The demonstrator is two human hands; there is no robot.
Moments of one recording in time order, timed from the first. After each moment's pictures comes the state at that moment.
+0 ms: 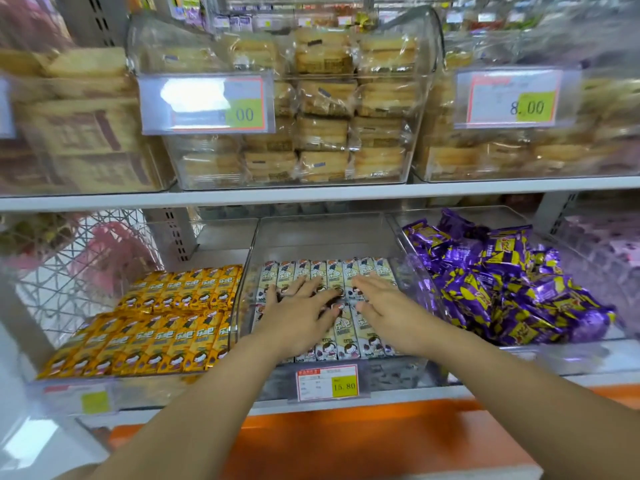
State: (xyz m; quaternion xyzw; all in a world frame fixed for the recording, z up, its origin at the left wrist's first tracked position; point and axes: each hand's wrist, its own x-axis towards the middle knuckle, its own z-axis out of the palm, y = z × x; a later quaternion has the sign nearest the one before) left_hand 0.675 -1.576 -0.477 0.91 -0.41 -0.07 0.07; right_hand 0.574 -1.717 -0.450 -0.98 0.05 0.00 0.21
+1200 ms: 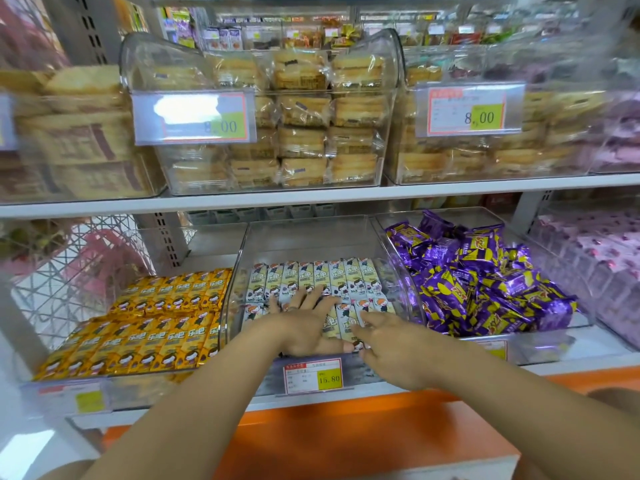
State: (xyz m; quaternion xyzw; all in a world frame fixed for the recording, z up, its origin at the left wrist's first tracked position) left_hand 0.656 -1.590 -0.461 0.88 -0.42 -0.22 -0.03; right_hand 0.531 -1.715 -0.460 -0.99 0.04 0.11 0.02
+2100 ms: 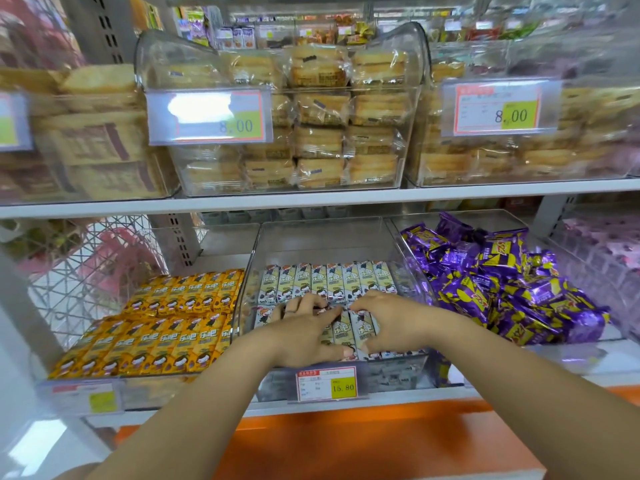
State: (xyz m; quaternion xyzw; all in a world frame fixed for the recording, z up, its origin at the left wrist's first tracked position) left_hand 0.656 -1.567 -0.459 0.88 -0.44 -0.19 0.01; right_hand 0.575 -1.727 -0.440 -0.98 0.03 0.15 0.15
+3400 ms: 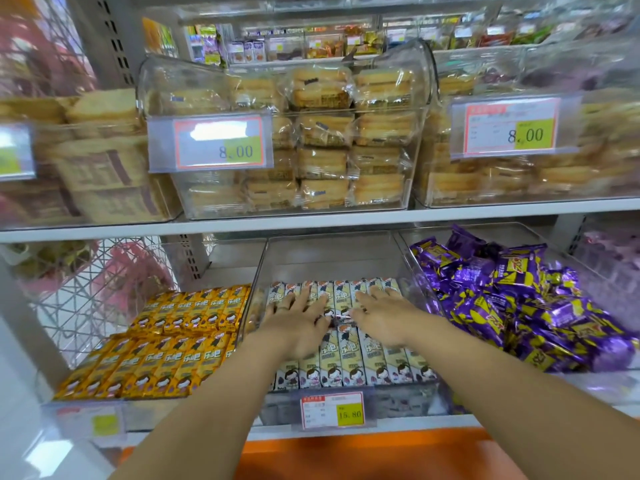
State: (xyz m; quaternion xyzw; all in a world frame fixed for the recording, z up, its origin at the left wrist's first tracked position) left_hand 0.694 -1.581 -0.463 0.93 -0.32 -0.16 0.02; right_hand 0.621 -1.734 -0.454 -0.98 0.13 0.12 0.11
